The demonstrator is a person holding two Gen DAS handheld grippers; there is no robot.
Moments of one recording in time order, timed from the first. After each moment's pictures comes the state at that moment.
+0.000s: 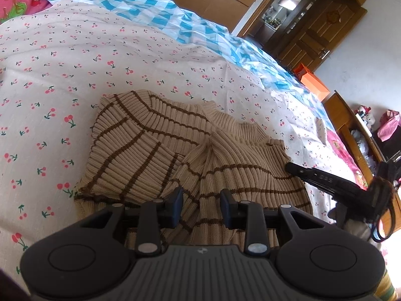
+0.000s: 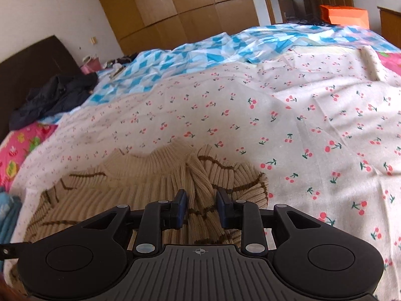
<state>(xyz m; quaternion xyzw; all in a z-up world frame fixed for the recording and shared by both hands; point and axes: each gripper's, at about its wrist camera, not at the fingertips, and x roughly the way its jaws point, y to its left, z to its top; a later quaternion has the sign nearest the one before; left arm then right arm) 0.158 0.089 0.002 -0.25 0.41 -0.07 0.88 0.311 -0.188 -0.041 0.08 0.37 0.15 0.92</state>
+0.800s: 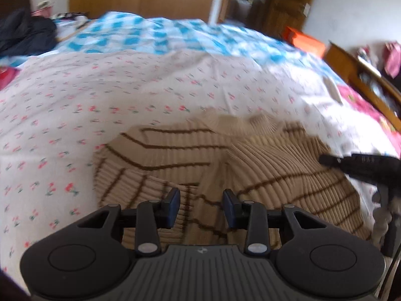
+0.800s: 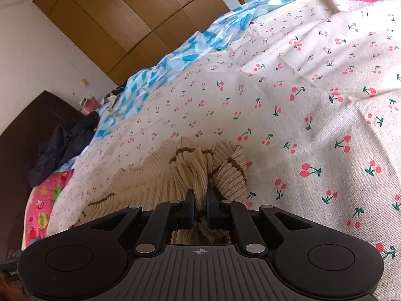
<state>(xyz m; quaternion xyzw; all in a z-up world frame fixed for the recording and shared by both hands) 0.206 0.065 0.007 -0.06 0.42 -0.09 0.90 0.293 -0.253 -0.068 0.29 0.37 0.15 0.87</state>
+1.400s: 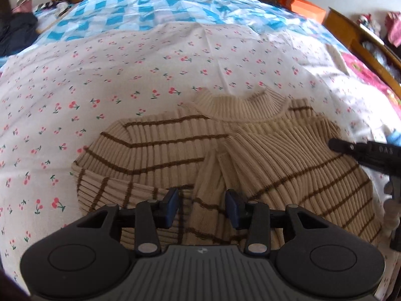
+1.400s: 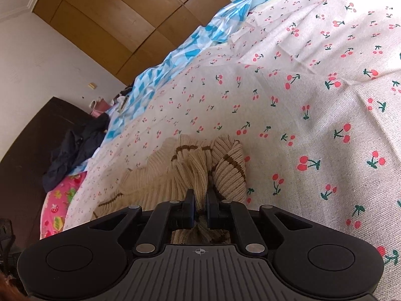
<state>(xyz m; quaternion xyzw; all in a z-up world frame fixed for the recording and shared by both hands) 0.249 0.056 0.001 -0.04 0.49 -0.09 0.87 0.295 -0.264 -0.078 0.31 0.37 0.18 0.85</state>
